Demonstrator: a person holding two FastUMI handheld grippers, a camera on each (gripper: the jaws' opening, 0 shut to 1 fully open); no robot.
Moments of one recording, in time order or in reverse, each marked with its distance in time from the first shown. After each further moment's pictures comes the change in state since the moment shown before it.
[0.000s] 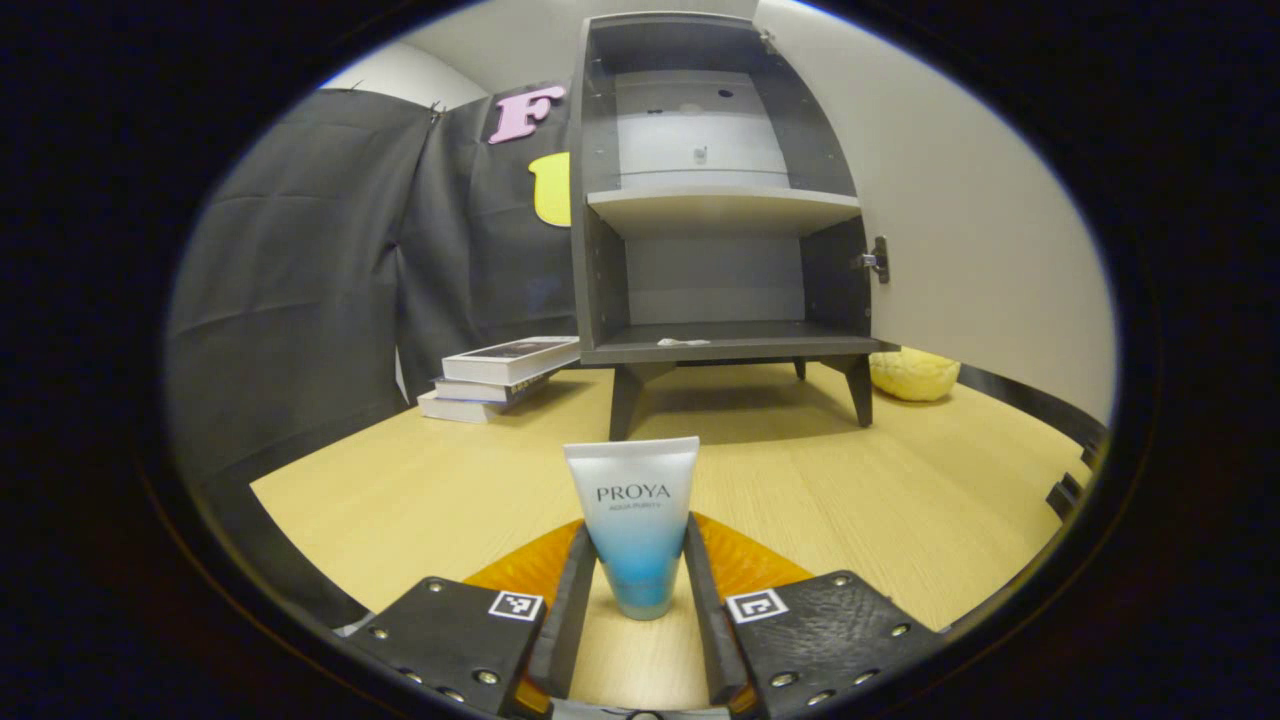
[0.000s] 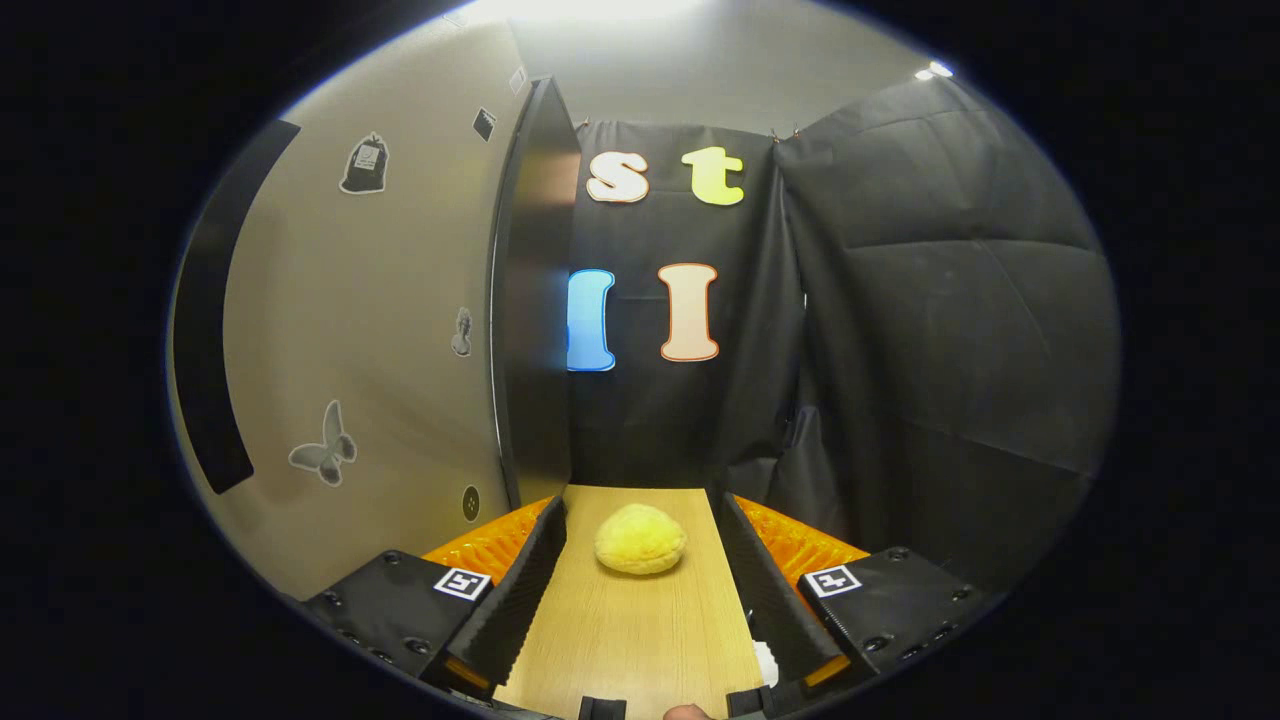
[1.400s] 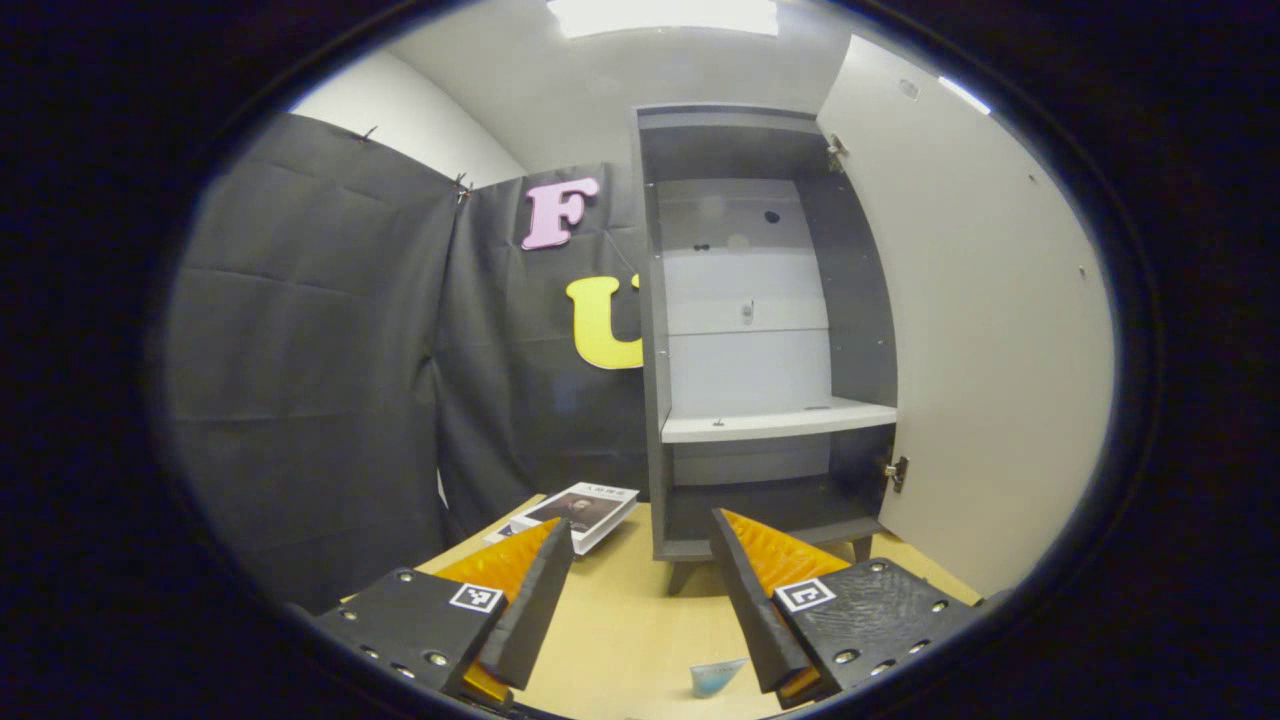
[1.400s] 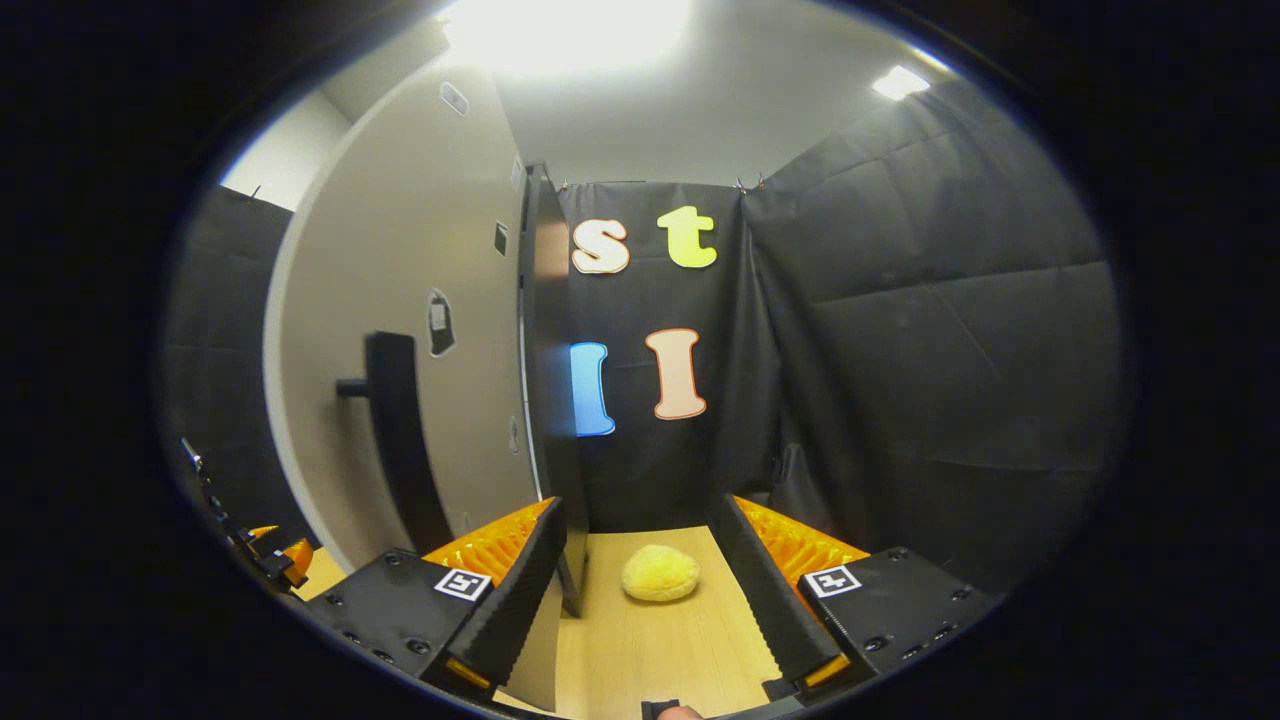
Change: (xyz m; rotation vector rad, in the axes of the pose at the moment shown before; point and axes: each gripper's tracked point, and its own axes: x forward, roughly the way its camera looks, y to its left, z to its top) left arm -0.071 0.097 0.244 -0.008 -0.252 0.027; right arm -0.100 0.042 0.081 0.080 -0.146 -0.070
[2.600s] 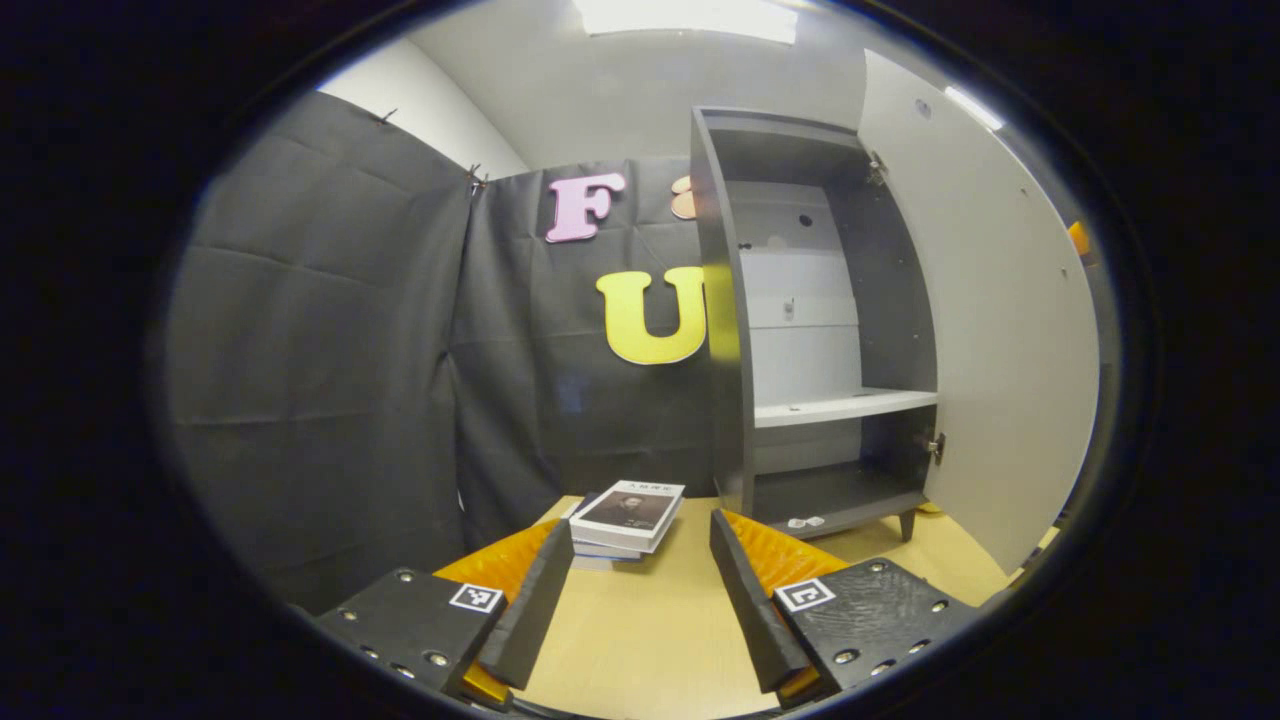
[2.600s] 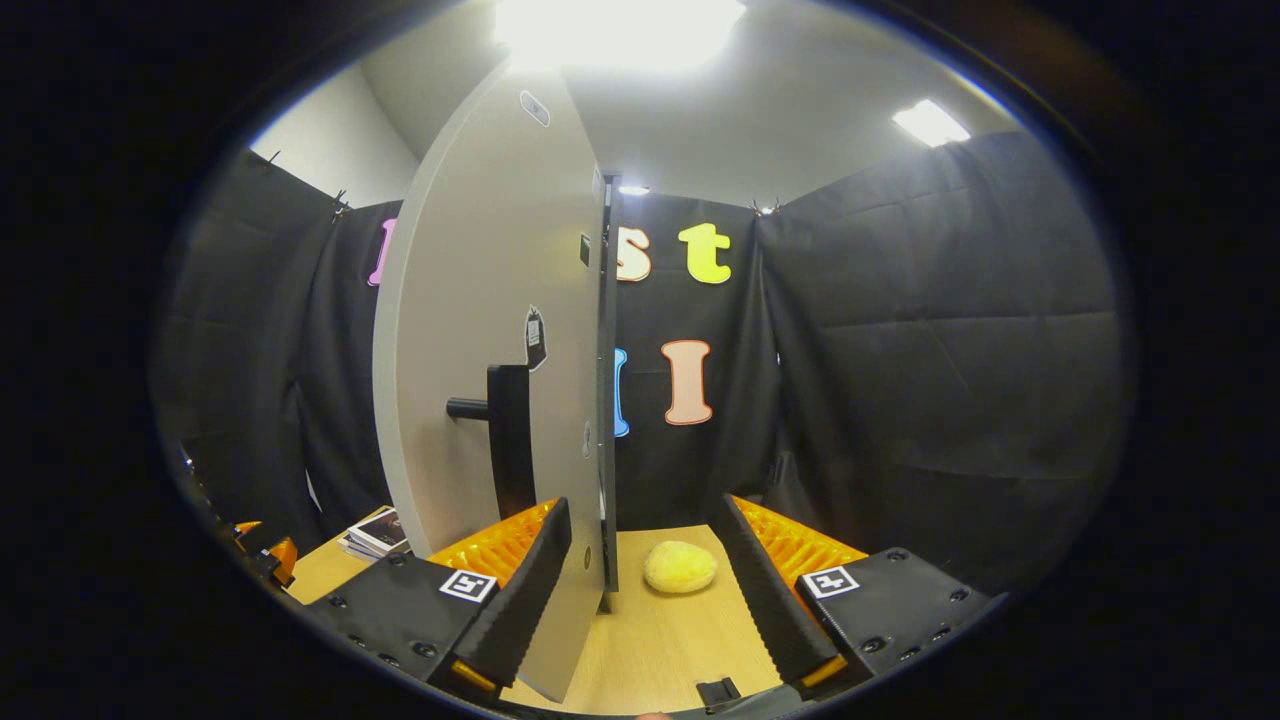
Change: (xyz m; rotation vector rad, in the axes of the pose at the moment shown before) left arm 0.005 0.139 -0.029 -0.012 0.003 -0.039; right arm -0.037 0.117 0.008 -0.067 0.003 -0.075
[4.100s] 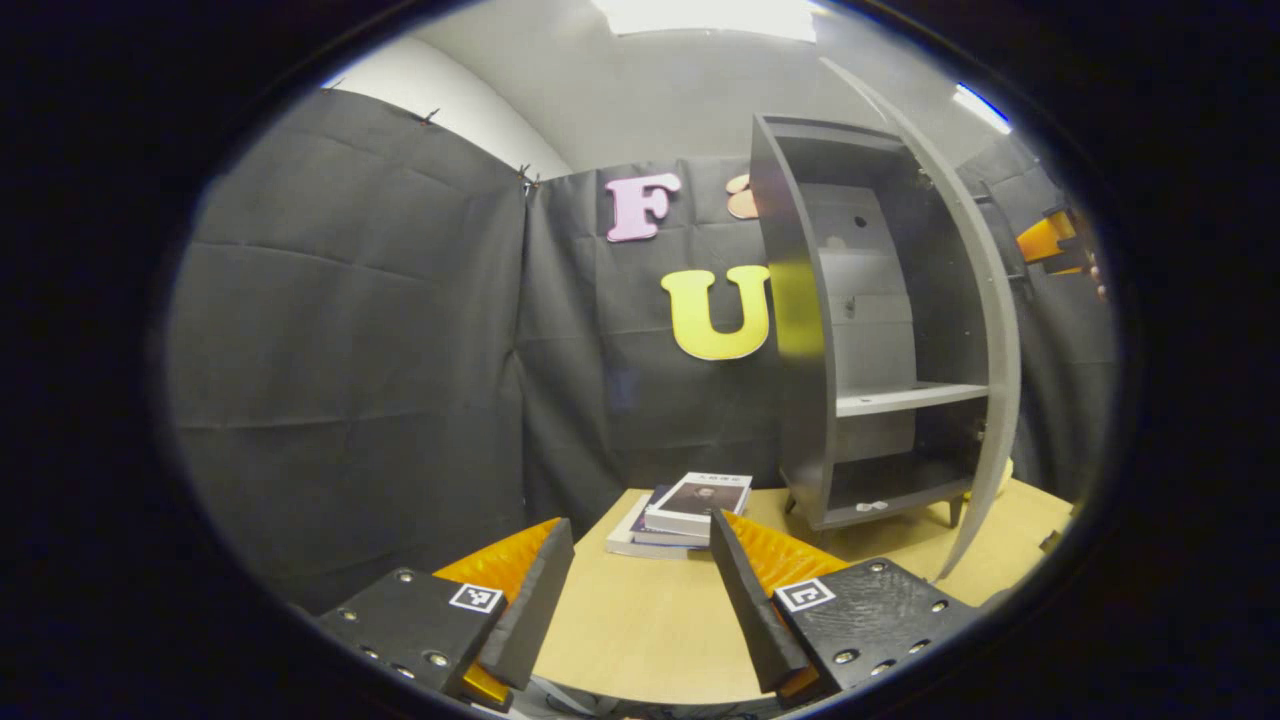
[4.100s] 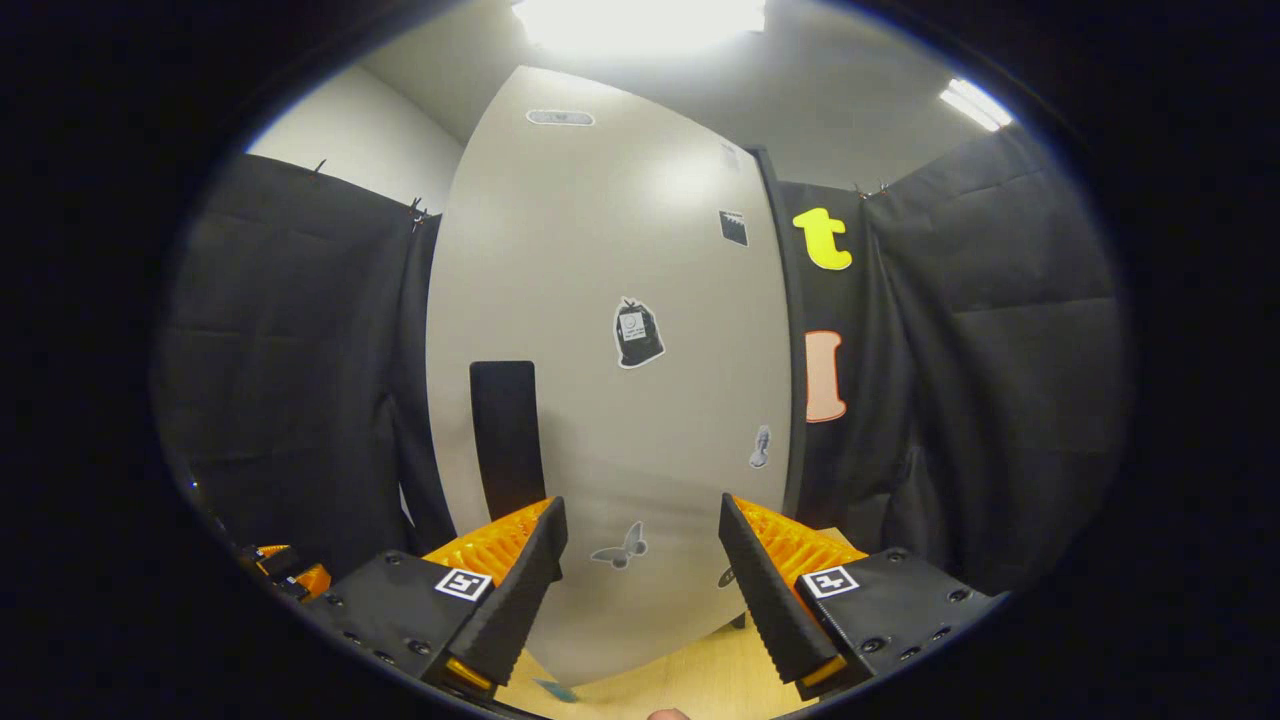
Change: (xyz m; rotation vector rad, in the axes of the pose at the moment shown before) left arm -0.039 0.097 -0.003 0.005 0.017 0.141; right arm 0.056 0.171 0.000 0.039 0.002 0.293
